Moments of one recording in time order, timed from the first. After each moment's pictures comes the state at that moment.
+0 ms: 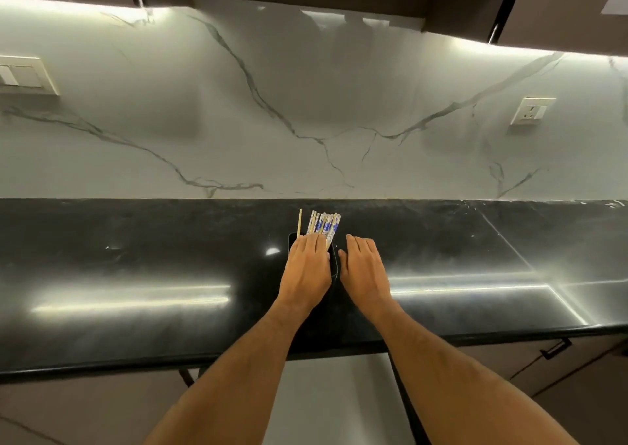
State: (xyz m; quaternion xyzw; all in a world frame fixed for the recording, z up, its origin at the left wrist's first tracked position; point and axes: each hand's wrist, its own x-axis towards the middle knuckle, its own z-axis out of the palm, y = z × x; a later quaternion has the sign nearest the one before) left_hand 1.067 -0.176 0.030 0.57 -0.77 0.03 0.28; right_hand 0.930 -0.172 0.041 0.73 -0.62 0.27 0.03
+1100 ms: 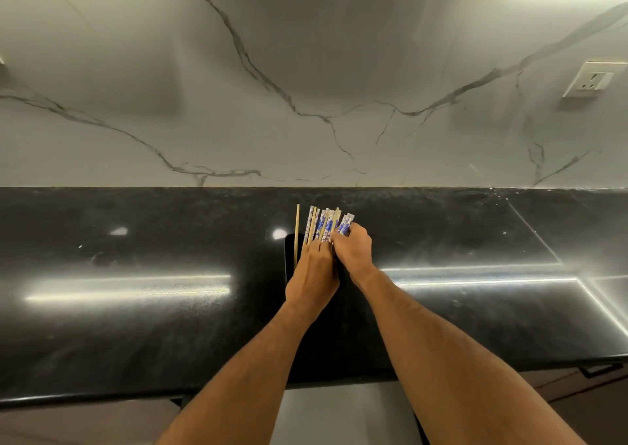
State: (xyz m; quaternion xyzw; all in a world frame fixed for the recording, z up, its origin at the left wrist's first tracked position) left_hand 1.050 -0.255 -0.021 0.55 -0.77 -0.10 0.32; right_hand 0.953 -0.315 -0.005 0.48 -0.70 0.40 -0.34
